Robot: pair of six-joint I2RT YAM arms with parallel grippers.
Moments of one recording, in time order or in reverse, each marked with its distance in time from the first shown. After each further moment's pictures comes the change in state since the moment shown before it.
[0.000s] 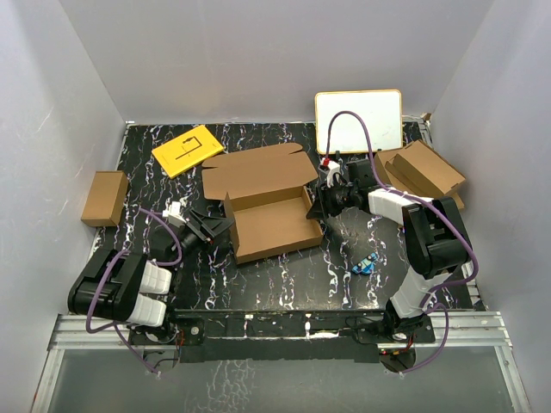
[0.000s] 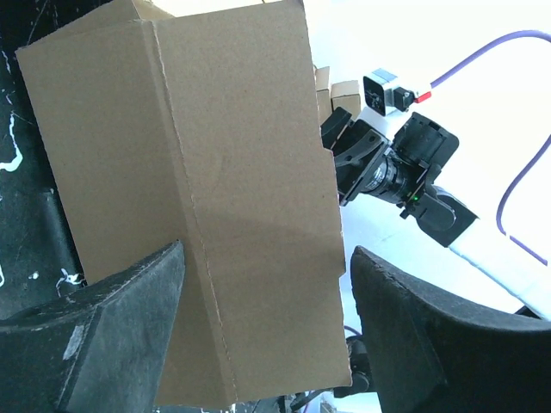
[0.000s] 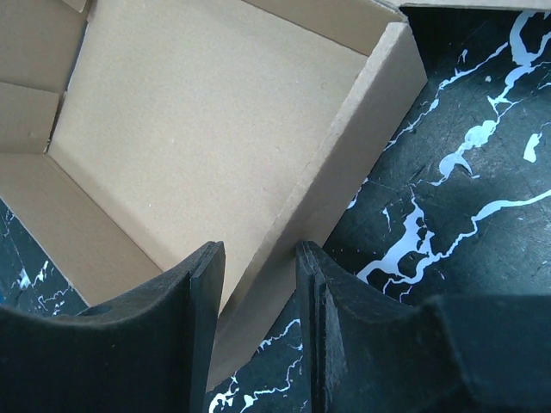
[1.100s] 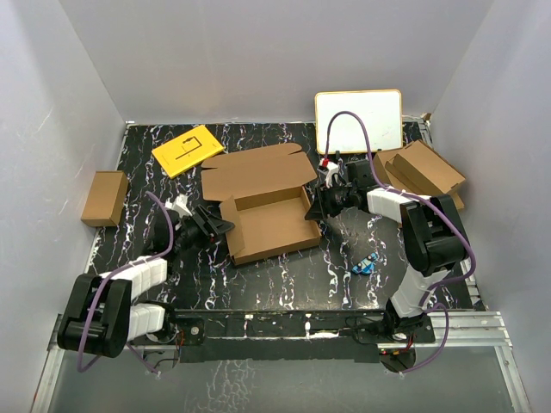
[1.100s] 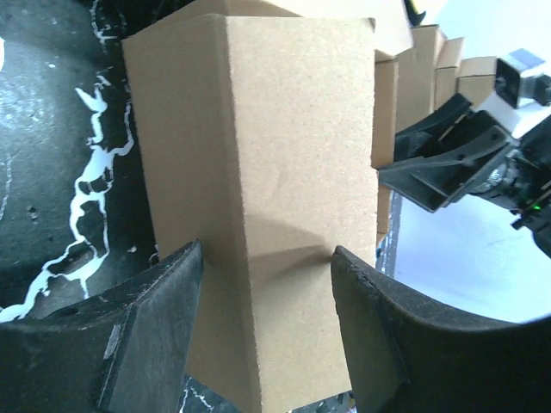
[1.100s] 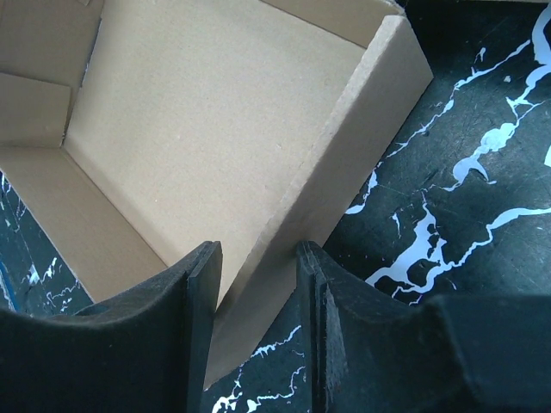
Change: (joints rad) left arm 0.004 -0.215 0.190 -0.732 -0.043 0.270; right arm 0.000 0.025 0.008 0.000 -0.026 0.000
